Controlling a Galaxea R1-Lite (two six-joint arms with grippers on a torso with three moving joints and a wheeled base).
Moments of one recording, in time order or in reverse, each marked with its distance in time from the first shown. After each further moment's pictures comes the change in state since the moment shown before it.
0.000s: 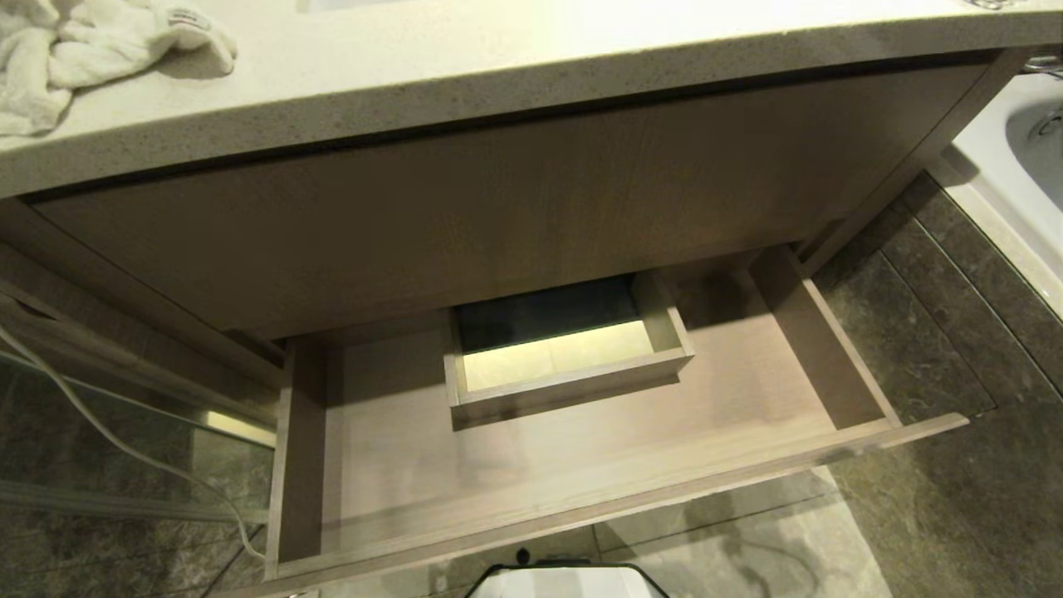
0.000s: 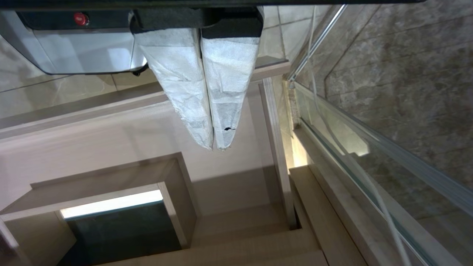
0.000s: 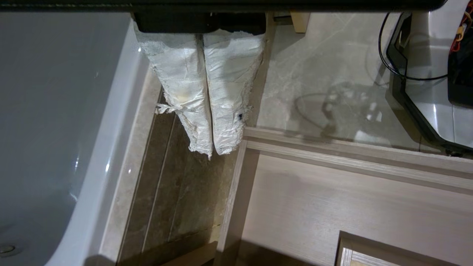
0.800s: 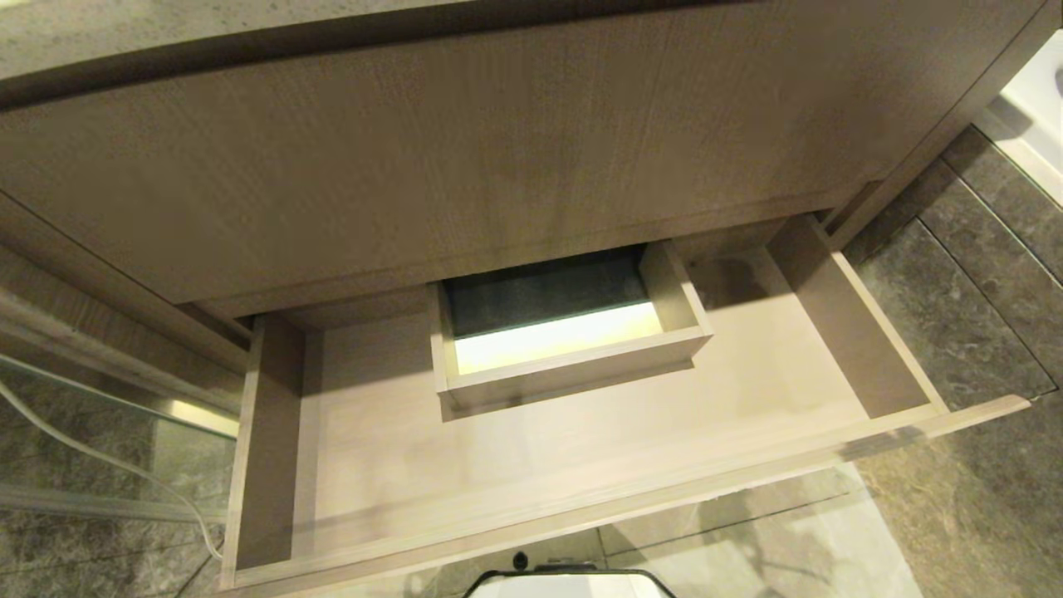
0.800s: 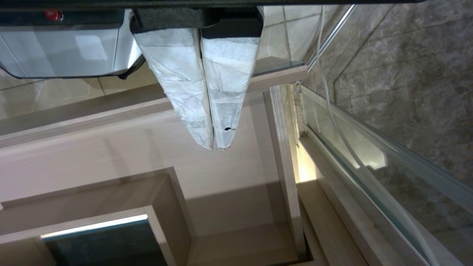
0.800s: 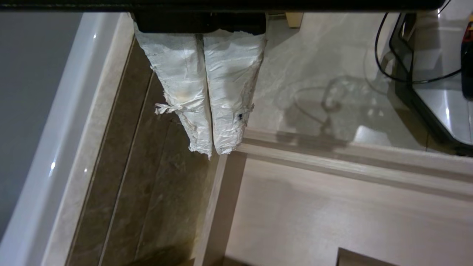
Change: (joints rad) left arm 0.000 0.000 0.000 -0.001 0.000 0.000; right arm 0.000 -0.013 0.042 -0.002 -0.005 0.005
